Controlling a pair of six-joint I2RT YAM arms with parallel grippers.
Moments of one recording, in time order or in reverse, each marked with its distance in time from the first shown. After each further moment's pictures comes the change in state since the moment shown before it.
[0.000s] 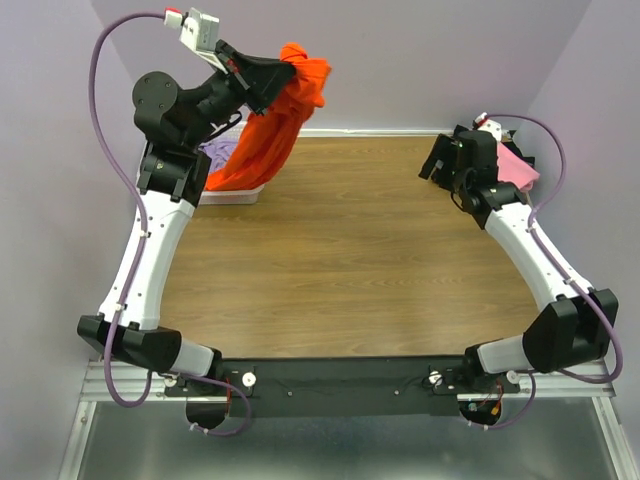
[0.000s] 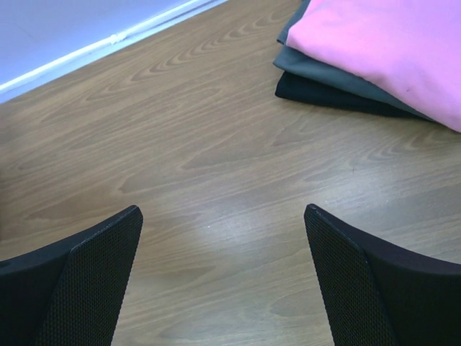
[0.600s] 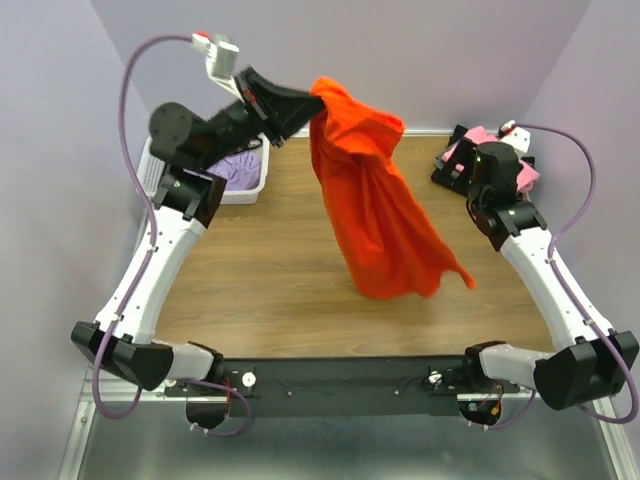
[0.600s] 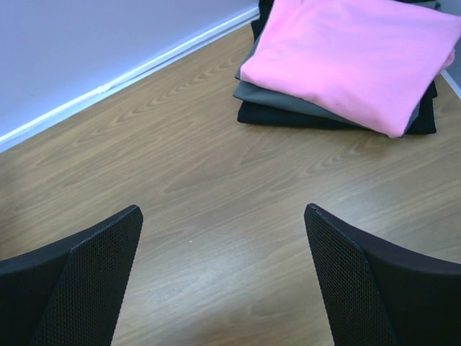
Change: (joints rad) left arm -0.130 -0.069 -0.125 0.241 0.145 -0.208; right arm 0.000 -0.183 -0.074 0.004 0.142 0.007
